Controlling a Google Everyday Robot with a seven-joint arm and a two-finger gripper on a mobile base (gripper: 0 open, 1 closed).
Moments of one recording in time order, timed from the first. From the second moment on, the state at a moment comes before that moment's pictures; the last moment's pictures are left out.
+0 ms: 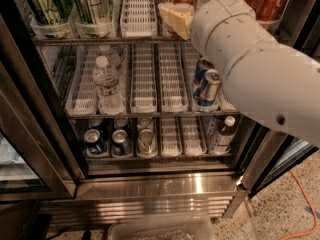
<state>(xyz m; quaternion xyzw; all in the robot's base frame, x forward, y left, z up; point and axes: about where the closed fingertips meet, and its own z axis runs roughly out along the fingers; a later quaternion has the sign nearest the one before) 0.588 -0.081 1.096 -0.18 0.63 -0.03 0.75</state>
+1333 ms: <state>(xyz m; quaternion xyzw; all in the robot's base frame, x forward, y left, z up) 0.604 -0.061 1.091 -0.16 0.66 0.00 0.73</state>
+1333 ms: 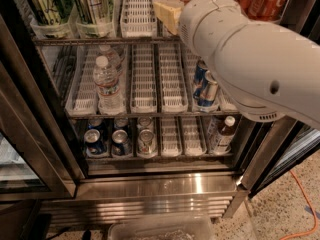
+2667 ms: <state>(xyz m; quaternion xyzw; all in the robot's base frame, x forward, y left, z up) 0.630 -0.078 1.083 -0.12 0.68 0.01 0.72</state>
